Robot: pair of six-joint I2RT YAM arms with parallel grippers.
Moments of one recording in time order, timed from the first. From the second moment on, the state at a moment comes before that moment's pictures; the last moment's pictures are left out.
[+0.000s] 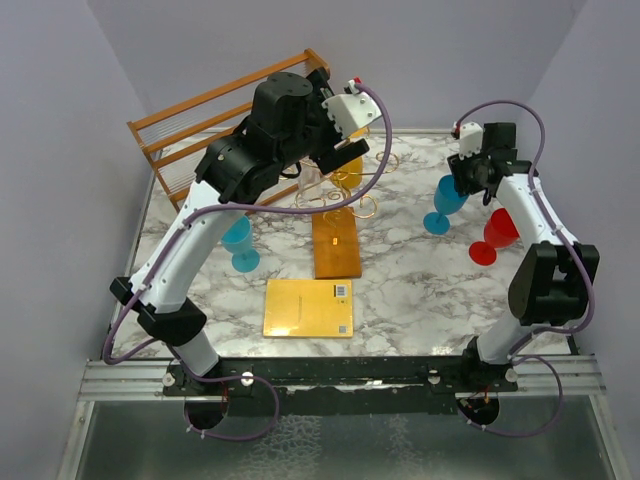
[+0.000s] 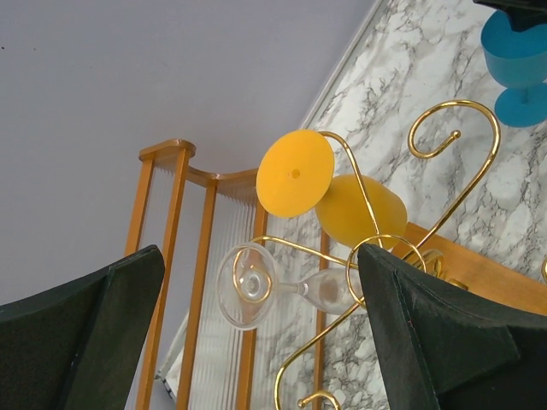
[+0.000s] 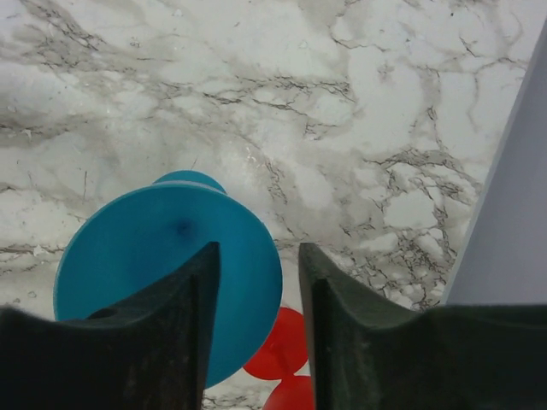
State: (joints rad) left arm -0.76 1.66 2.23 -0.86 -0.07 0.60; right arm -0.03 1.65 1.40 -0.54 -0.07 -0.41
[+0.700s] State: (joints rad) left arm -0.76 1.69 2.24 -0.87 -0.15 0.61; right arm -0.03 1.70 1.49 -0.63 -0.14 -0.41
